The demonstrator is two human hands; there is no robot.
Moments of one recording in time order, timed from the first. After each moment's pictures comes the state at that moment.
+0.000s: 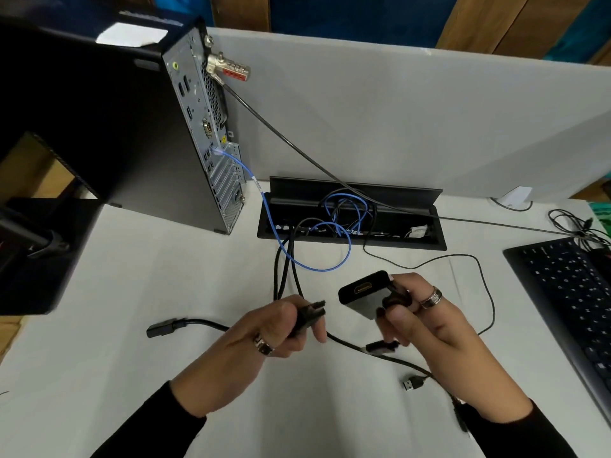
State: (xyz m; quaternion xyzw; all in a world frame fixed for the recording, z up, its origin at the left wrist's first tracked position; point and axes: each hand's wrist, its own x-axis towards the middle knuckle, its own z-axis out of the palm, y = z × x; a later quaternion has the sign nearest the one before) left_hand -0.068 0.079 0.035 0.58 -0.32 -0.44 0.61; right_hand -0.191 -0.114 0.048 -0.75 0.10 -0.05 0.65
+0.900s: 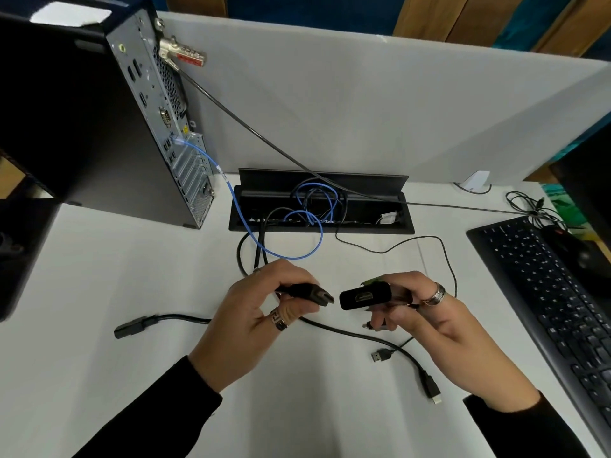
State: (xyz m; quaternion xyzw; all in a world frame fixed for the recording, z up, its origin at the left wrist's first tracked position) left_hand -0.082 0.044 0.028 0.65 -0.44 -0.18 0.60; right_hand -0.226 -0.127 0.056 -0.80 0.12 -0.06 0.59
